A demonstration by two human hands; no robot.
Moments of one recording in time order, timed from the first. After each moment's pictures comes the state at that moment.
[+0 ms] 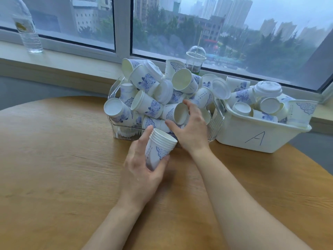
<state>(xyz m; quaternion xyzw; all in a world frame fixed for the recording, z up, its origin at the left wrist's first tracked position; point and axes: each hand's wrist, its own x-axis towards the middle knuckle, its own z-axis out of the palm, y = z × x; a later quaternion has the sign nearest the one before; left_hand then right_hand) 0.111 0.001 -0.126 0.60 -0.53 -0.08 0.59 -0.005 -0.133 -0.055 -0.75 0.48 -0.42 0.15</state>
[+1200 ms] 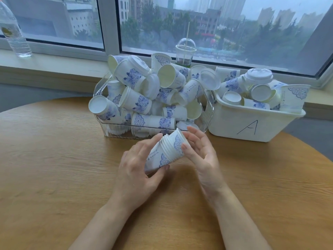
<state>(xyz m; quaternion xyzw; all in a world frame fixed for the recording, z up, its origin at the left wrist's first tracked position) 0.106 0.003 -0.134 0.56 -0.67 -0.02 0.49 -0.078 -0.052 -0.095 -0.58 0.34 -0.51 0.53</state>
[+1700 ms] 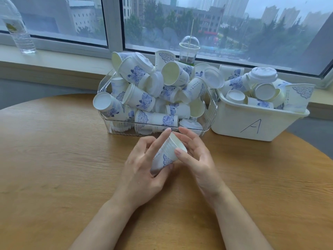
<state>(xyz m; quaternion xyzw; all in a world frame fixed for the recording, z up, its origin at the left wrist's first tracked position) 0.105 0.006 -0.133 0.54 -0.68 -0.04 0.49 -0.073 -0.043 -0.093 -0.64 0.34 -0.43 0.54</state>
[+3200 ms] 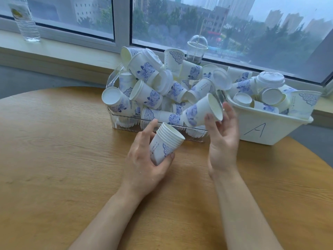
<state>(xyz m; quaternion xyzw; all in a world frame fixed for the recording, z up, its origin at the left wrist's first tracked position) 0.107 0.003 -0.130 0.59 -0.58 -0.07 0.56 -0.059 -0.072 -0.062 -0.50 0.33 -0.66 0.46</state>
